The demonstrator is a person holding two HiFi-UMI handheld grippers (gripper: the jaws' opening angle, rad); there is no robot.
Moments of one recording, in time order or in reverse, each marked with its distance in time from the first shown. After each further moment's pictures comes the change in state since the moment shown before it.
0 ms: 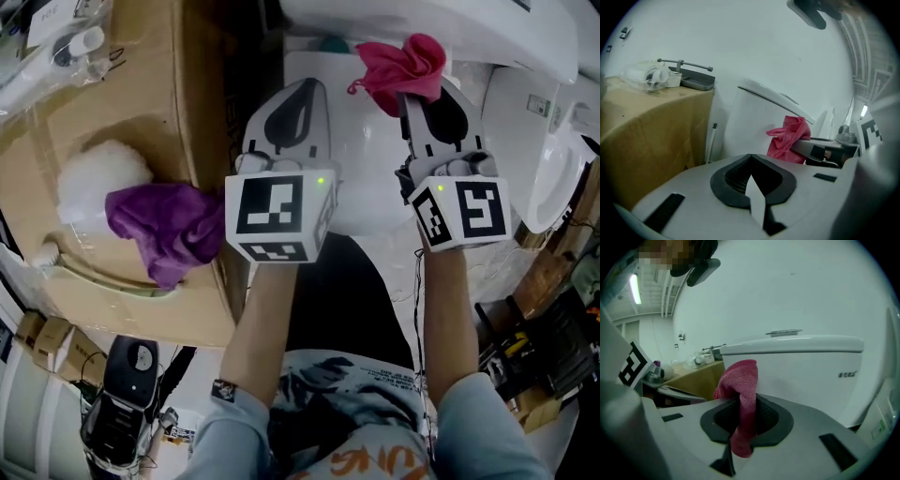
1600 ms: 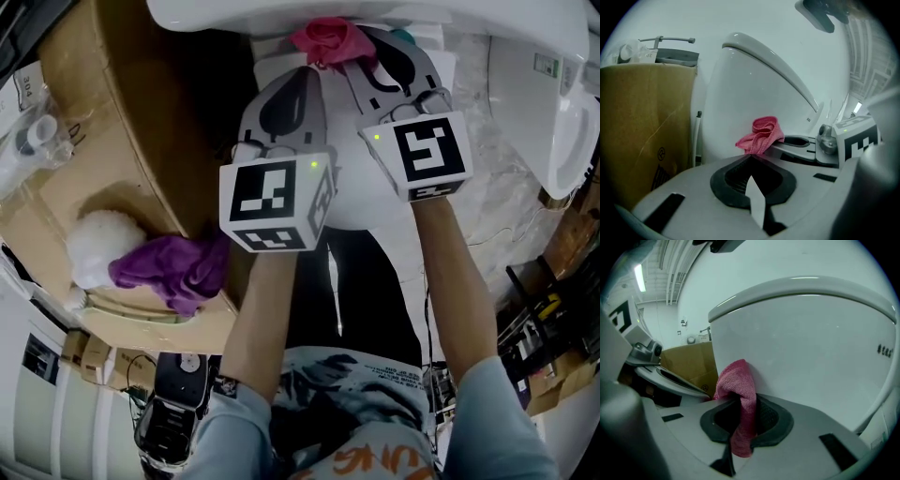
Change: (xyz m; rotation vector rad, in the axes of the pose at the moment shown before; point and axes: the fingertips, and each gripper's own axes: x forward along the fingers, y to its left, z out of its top) left arm 0.067 -0.016 -0.020 0.024 0.133 -0.094; right arm 0.073 -0.019 -0.045 -0.104 0.110 0.024
